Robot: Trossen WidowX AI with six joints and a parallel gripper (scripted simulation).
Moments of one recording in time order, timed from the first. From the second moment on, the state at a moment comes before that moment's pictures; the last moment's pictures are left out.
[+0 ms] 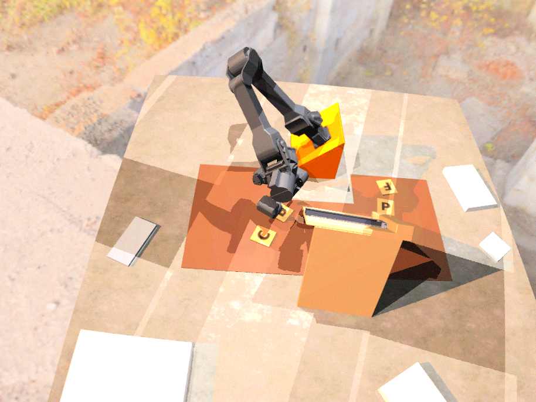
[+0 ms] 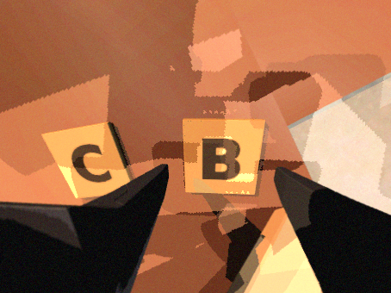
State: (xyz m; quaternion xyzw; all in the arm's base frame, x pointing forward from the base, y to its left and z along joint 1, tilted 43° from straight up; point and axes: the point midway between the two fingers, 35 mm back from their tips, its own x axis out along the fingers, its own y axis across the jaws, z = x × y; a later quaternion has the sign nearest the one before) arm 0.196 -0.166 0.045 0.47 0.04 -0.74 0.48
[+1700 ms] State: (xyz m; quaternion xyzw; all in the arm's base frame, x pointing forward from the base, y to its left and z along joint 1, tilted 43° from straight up) arm 0.193 -0.179 0.032 0.46 0.03 -0.74 0.48
